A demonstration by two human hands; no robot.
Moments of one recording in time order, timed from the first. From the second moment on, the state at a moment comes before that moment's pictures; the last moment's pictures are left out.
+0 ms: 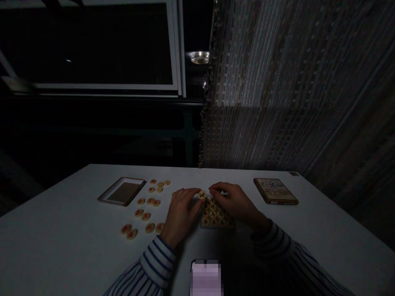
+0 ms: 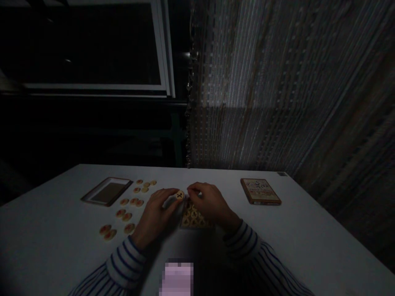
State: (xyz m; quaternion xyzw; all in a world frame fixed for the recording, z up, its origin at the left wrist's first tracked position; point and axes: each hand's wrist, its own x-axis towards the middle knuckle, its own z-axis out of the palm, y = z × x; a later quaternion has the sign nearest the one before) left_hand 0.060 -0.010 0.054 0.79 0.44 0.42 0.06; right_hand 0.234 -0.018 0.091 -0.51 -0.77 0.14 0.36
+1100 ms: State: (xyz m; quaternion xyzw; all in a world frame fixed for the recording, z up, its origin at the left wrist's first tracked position) left_hand 0.074 -0.019 0.021 0.75 0.44 0.45 0.22; right_hand 0.232 -0.012 0.079 -0.49 -0.77 0.27 0.30
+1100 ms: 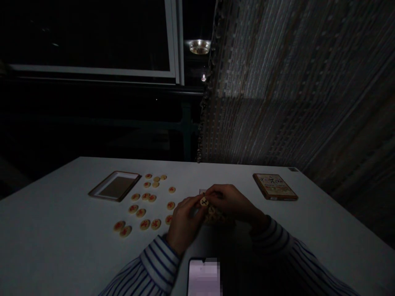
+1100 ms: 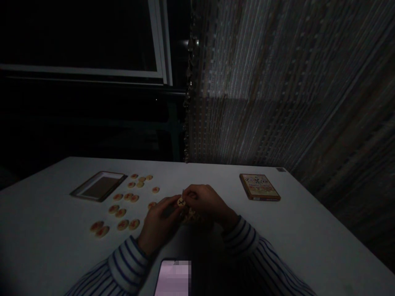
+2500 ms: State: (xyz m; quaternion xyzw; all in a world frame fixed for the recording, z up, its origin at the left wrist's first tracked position) left_hand 0.079 -0.021 0.031 0.49 0.41 0.54 0.54; right_hand 0.232 -0.010 0.075 -0.48 -0.75 0.30 0.33
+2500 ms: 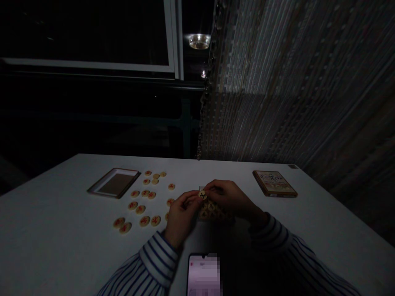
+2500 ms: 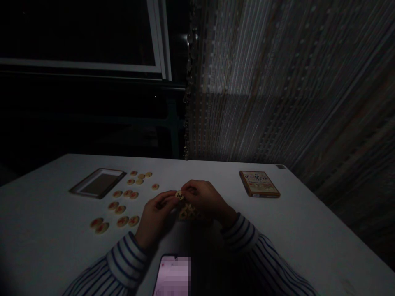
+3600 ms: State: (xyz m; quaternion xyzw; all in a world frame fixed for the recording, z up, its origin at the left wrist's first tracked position) left_hand 0.074 -0.020 0.032 0.62 0.43 0.52 0.41; right_hand 0.234 -0.010 0.076 -0.47 -0.77 0.30 0.31
